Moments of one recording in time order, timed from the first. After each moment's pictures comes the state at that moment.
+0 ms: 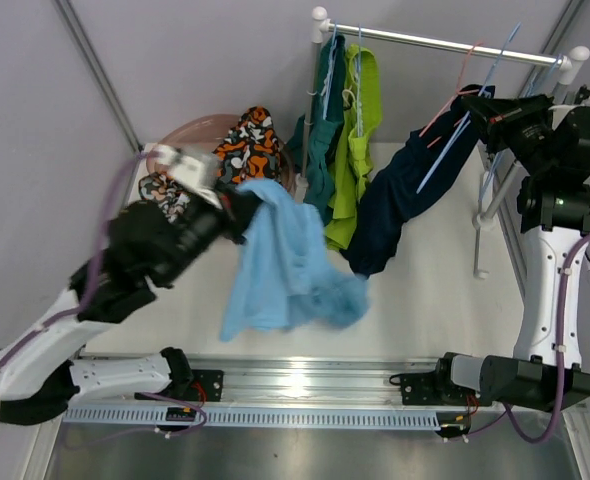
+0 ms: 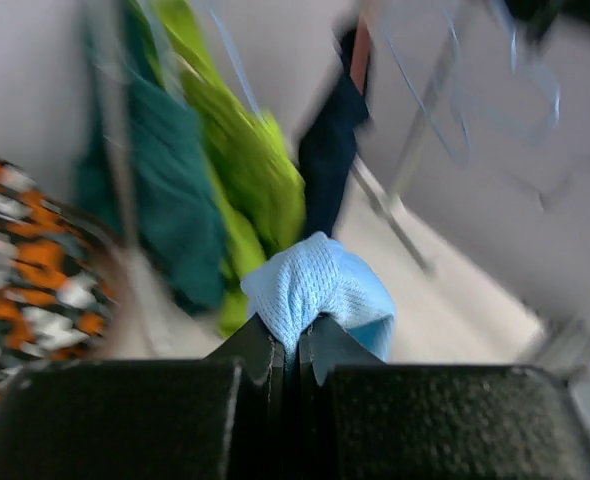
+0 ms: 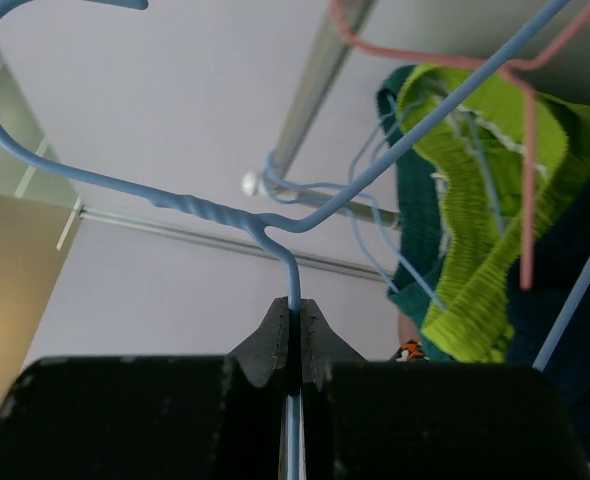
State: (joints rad) left arm -1.06 0.98 1.41 -0.44 -0.37 -0.18; right arm -0.19 1.25 1.62 -0.28 -0.51 1.32
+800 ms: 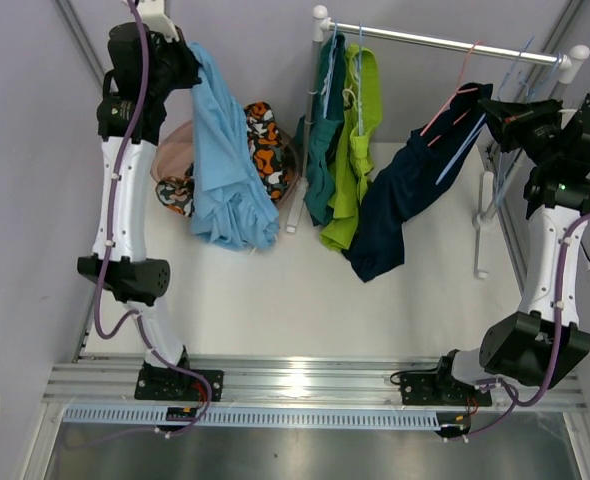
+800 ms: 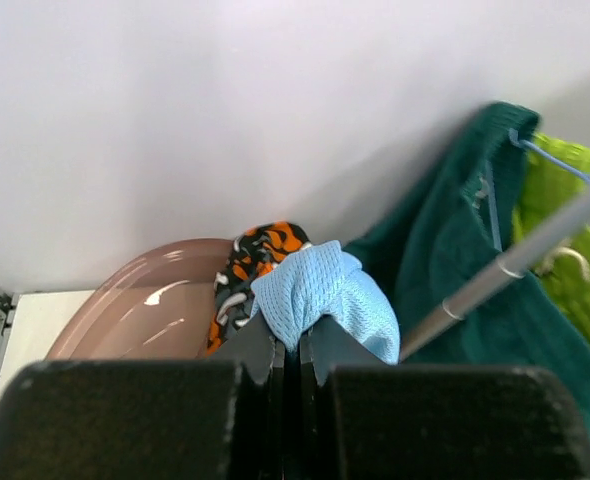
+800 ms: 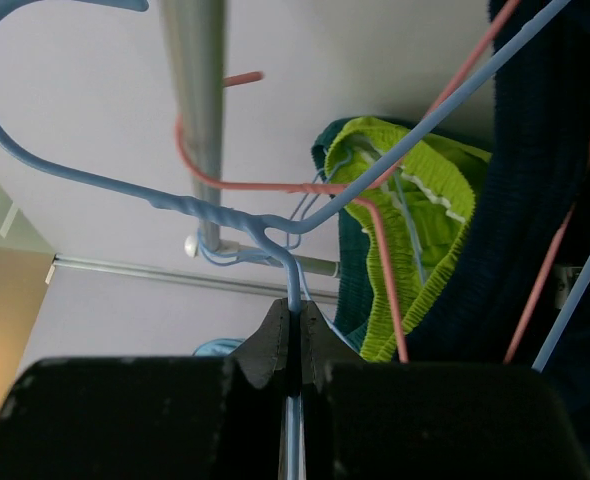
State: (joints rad) left arm -0.13 1.88 2.48 -0.68 0.05 -0.16; right arm -0.34 1.38 1.54 -0.12 -0.62 1.33
